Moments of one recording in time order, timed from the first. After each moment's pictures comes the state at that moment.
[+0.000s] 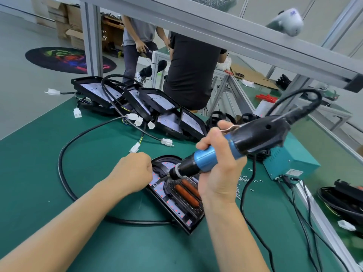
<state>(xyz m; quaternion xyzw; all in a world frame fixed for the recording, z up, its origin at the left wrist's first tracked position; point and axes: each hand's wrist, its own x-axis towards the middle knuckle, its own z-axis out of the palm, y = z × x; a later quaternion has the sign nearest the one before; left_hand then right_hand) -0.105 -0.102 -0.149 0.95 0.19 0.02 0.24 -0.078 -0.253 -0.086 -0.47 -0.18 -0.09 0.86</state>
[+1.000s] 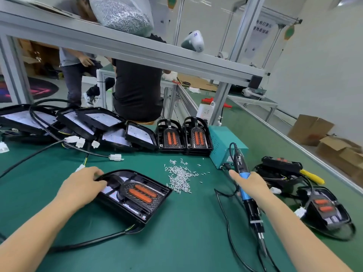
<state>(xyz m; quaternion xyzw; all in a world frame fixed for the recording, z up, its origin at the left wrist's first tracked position) -0.090 -0.103 -0.153 0.92 0.22 0.05 0.33 -0.004 -0.503 -0.120 -0.92 0.17 0.01 0.36</state>
